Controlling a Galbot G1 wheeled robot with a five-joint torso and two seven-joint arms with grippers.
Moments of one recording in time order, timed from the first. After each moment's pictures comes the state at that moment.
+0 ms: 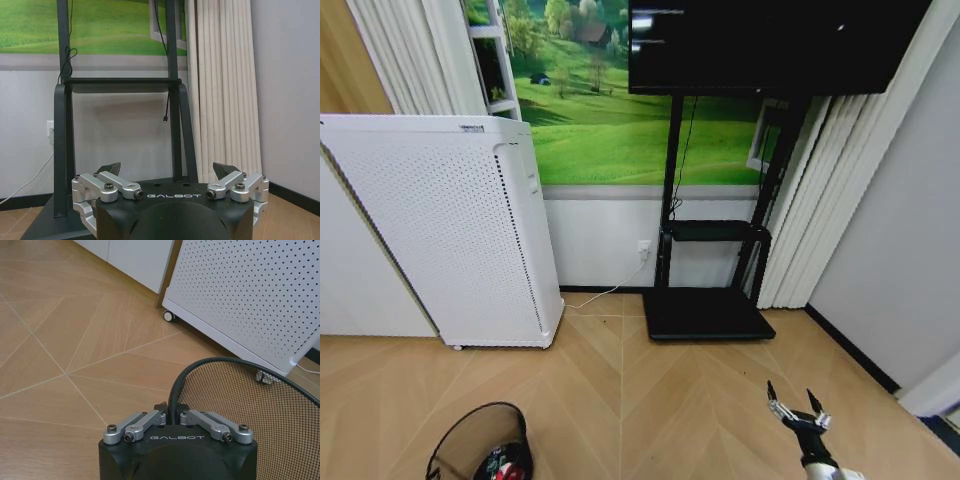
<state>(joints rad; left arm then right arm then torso) 1.90 -1.32 -0.91 -1.88 -0.92 0.09 -0.26 -1.63 1.28 0.82 1.64 0.47 0.45 -0.07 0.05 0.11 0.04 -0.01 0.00</state>
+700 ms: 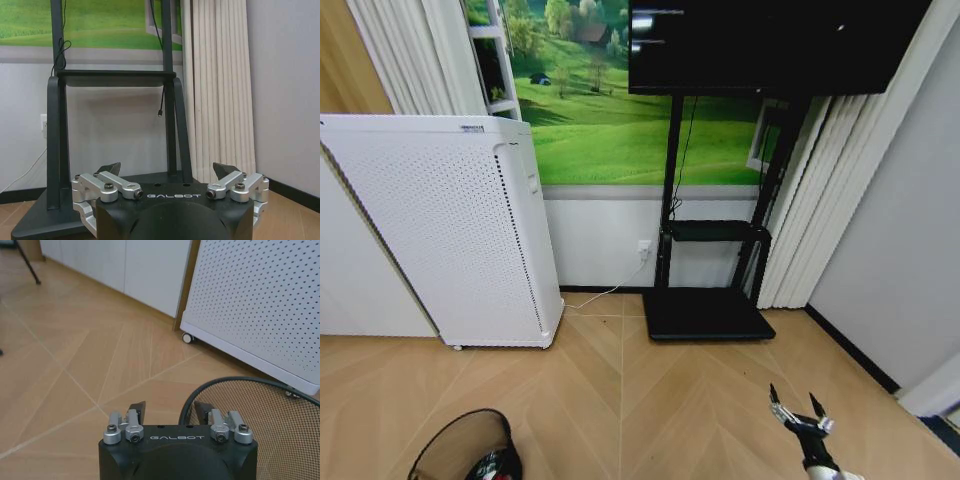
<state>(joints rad) 1.93 -1.33 -1.00 -1.88 -0.79 0.05 -0.24 -1.62 1.27 0.82 1.57 0.48 0.49 -0.07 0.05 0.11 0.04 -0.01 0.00</state>
